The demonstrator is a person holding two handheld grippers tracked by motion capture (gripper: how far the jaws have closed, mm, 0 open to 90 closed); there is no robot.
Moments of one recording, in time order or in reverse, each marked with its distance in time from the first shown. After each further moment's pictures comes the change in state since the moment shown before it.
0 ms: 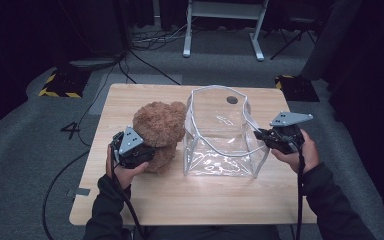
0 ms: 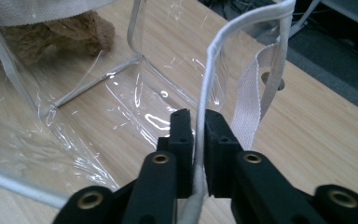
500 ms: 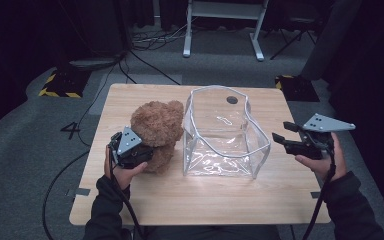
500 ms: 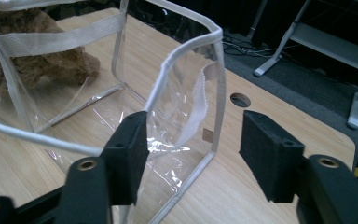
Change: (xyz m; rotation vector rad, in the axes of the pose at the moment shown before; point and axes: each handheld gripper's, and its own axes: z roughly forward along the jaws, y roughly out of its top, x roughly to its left) left arm -0.001 -0.001 -0.003 0.003 0.016 -0.012; right arm -0.026 -0.030 -0.052 -0.178 -0.042 0.047
